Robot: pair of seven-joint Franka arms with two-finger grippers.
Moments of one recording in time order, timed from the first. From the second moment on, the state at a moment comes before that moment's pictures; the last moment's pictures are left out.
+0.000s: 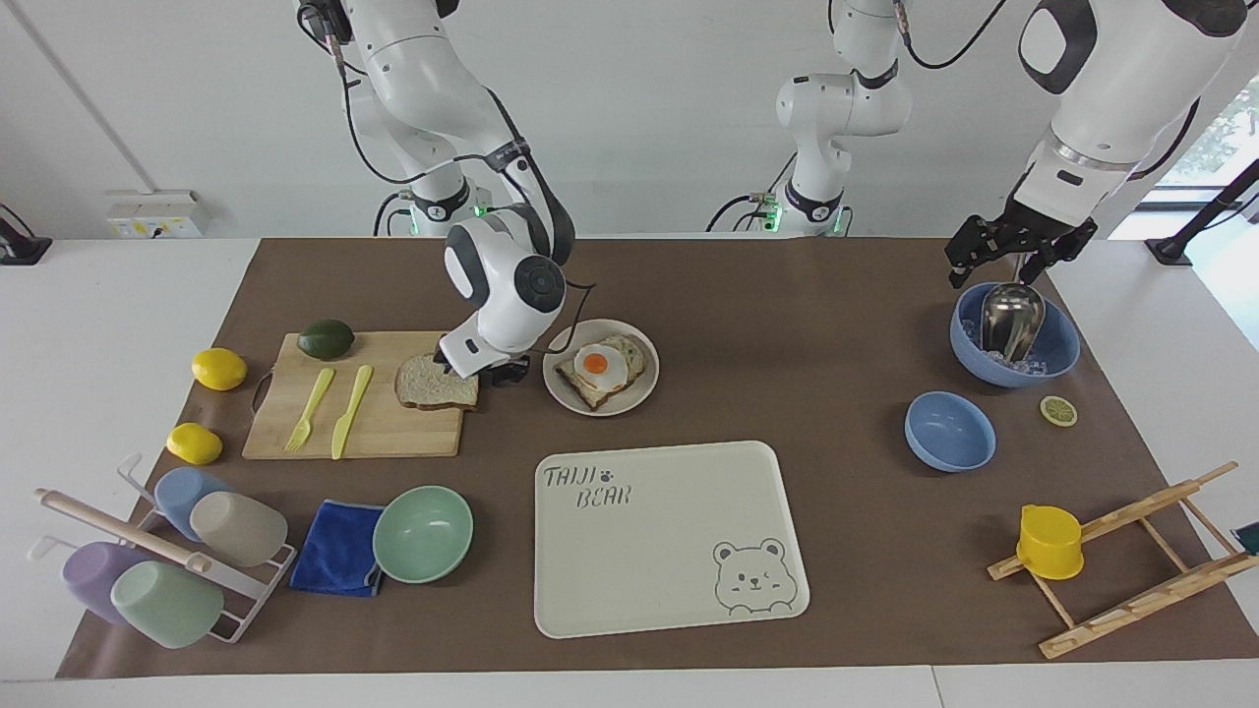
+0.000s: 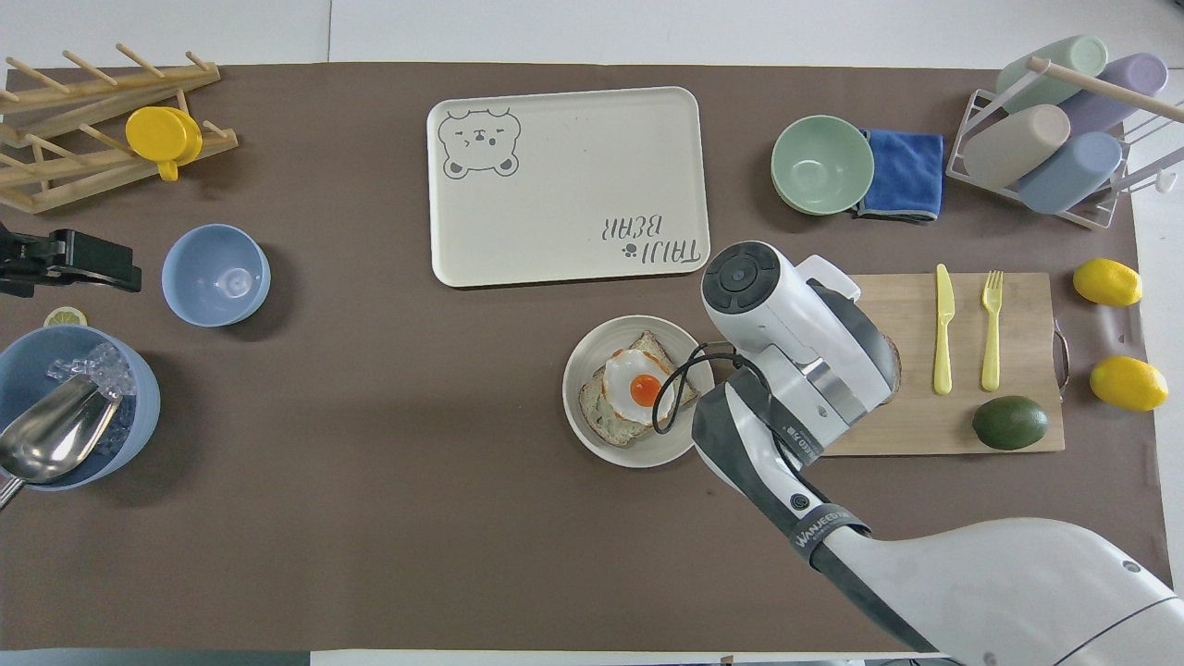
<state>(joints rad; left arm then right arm) -0.15 -0.02 0.10 -1.62 0.01 1.61 -0.02 0.20 0.30 0.20 -2.01 -0.42 1.90 0.70</state>
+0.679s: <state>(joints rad) -0.15 -0.02 0.10 -1.62 0.01 1.61 -0.02 0.20 0.27 0.21 -2.04 -0.42 1.90 0.70</state>
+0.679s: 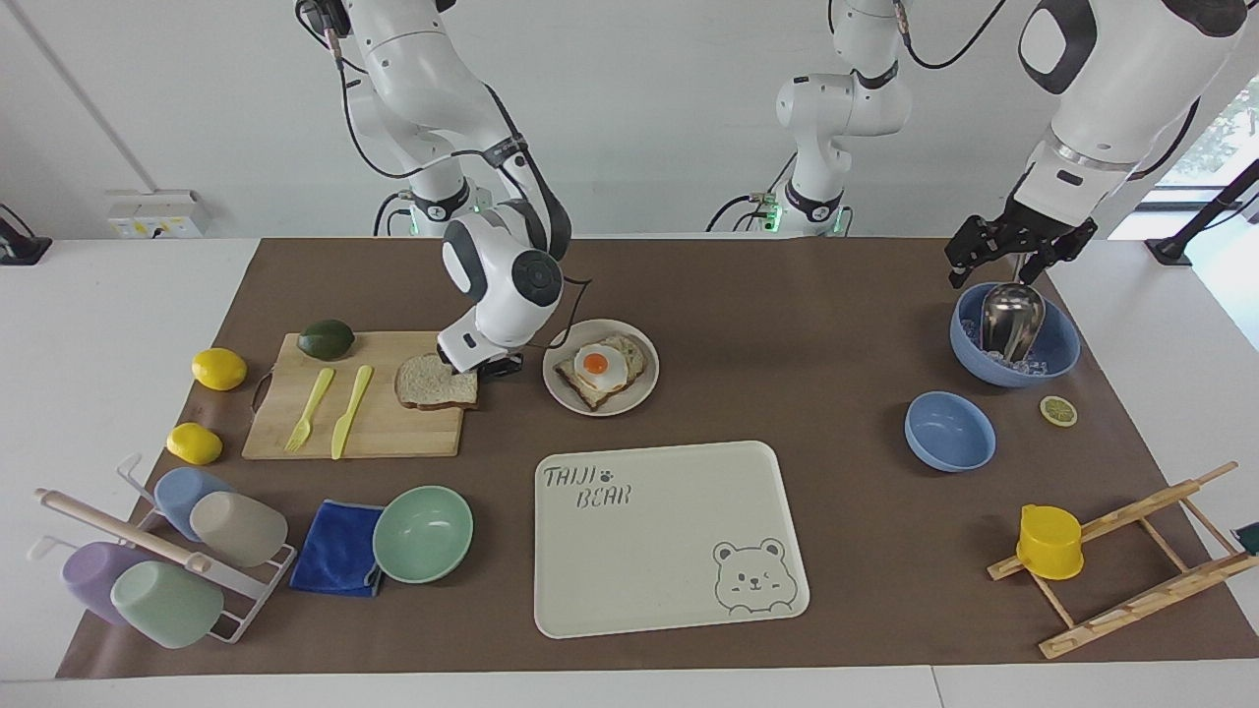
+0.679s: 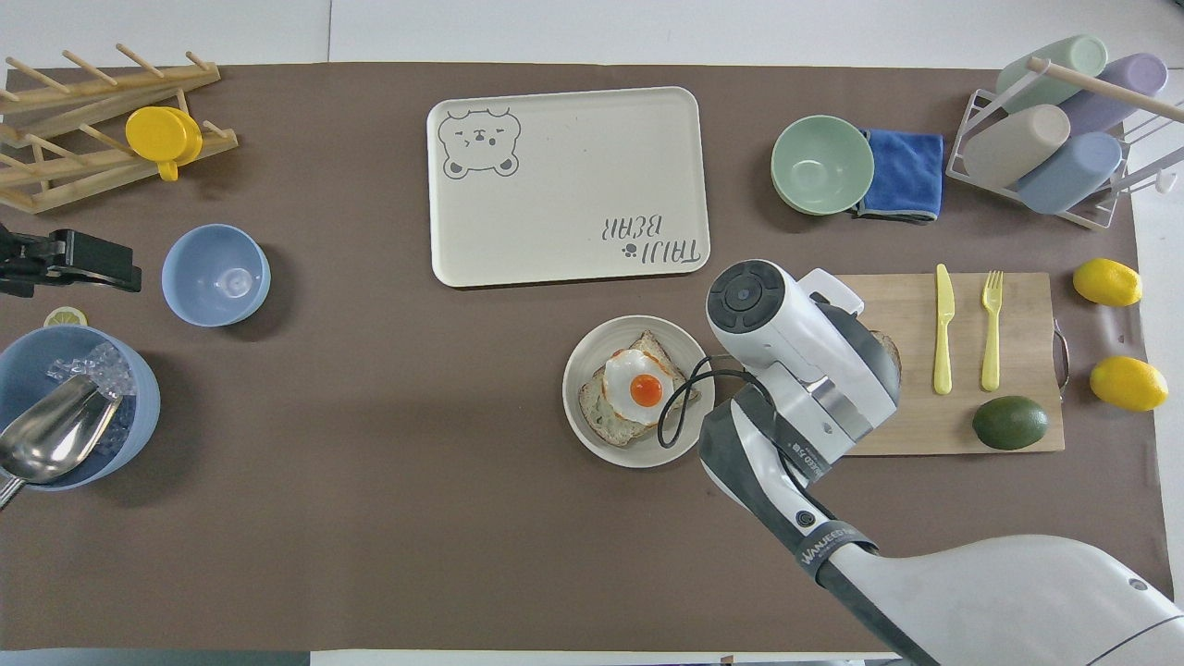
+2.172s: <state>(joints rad) -0.15 -0.02 0.10 -1.62 0.01 1.61 -0.02 0.50 0.38 0.22 -1.67 -0.22 1.80 0.89</state>
